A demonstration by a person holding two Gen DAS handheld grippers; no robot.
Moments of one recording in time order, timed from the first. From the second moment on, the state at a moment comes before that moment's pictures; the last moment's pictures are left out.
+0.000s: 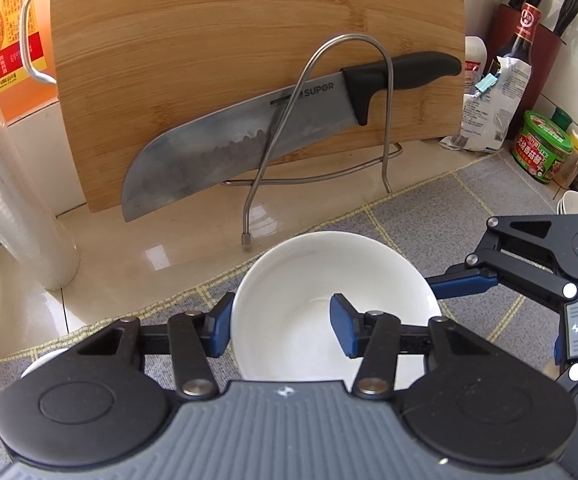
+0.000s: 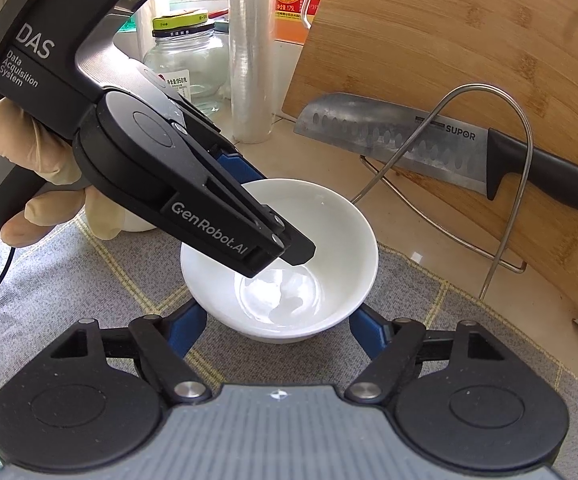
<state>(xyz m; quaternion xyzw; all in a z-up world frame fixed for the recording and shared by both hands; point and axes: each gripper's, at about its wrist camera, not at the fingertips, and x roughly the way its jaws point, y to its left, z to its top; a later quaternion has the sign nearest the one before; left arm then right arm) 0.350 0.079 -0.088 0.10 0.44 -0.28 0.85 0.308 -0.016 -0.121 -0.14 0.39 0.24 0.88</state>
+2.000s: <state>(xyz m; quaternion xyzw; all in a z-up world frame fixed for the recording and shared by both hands) 0.235 0.061 -0.025 0.11 0.42 -0.28 0.86 0.204 -0.036 -0.068 -0.14 0.38 0.27 0.87</state>
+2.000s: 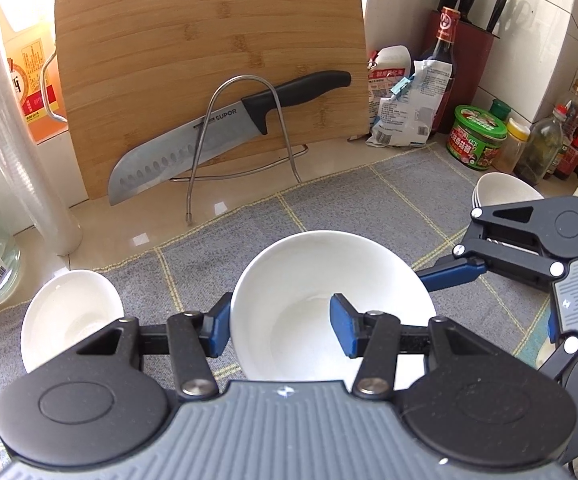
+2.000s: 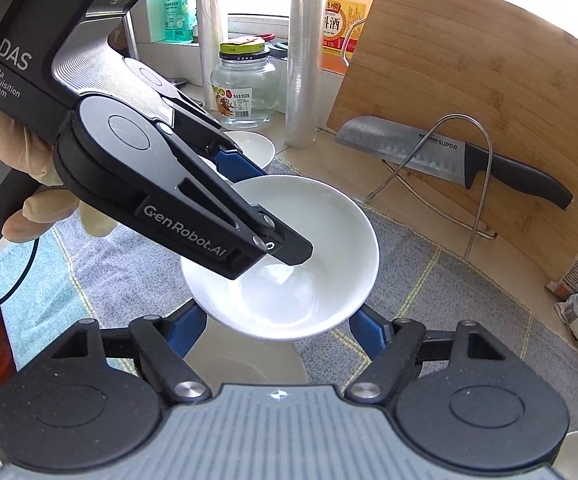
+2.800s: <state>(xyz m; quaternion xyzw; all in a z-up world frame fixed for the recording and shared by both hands) 0.198 0.050 -0.022 0.11 0.42 -0.29 0.85 0.166 -0.046 -0.066 -0.14 0.39 0.27 0.87</state>
